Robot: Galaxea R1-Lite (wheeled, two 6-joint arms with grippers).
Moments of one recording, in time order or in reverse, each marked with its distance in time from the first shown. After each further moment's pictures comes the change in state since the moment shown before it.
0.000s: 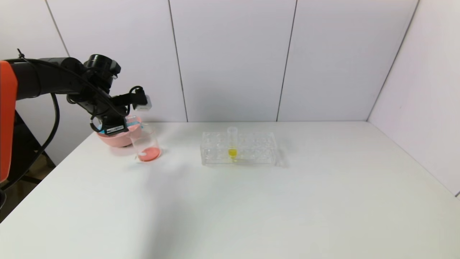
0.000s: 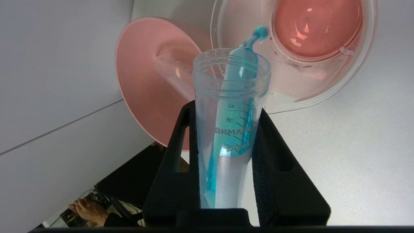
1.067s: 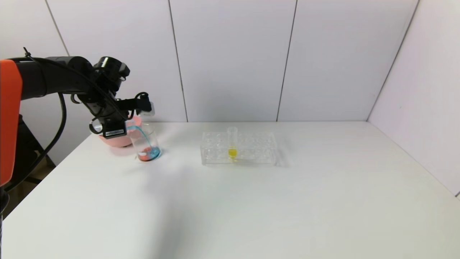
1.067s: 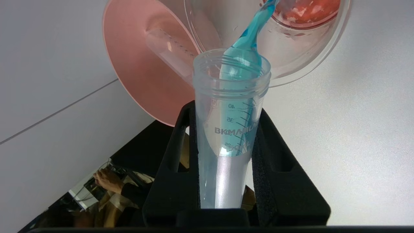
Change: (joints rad) left arm -0.050 -0.006 0.000 0.069 0.165 0.020; right arm 0.000 0.000 0.000 0.000 0.000 0.000
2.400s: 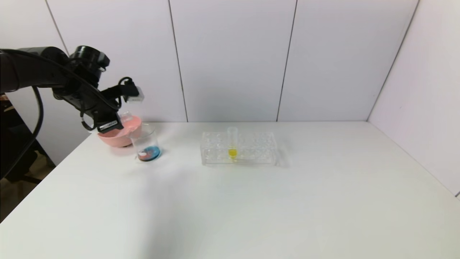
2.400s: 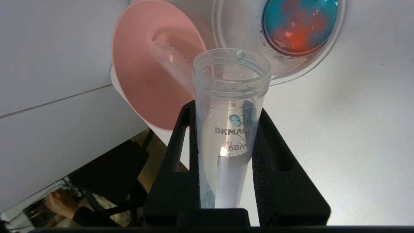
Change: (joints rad) left arm 0.075 -0.066 0.020 -0.025 -0.222 -0.141; right arm 0.000 0.000 0.000 0.000 0.000 0.000
